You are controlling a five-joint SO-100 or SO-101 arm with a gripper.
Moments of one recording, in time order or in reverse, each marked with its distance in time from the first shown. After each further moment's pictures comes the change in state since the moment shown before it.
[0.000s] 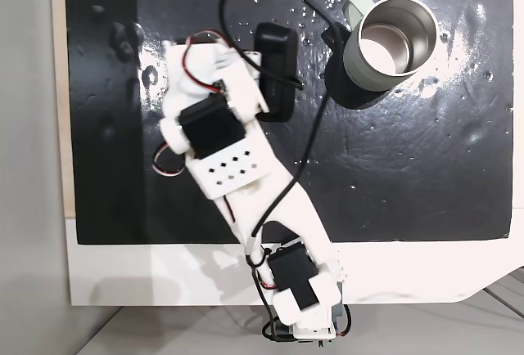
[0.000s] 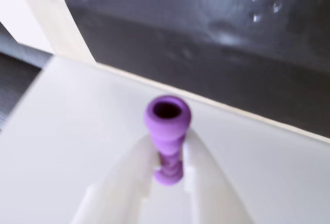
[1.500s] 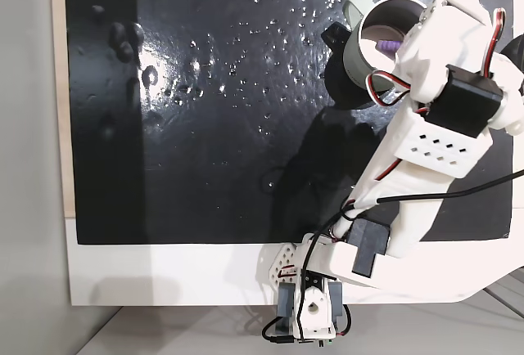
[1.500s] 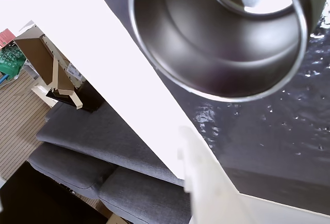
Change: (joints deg) arm 42.0 -12.1 -23.1 9.4 -14.2
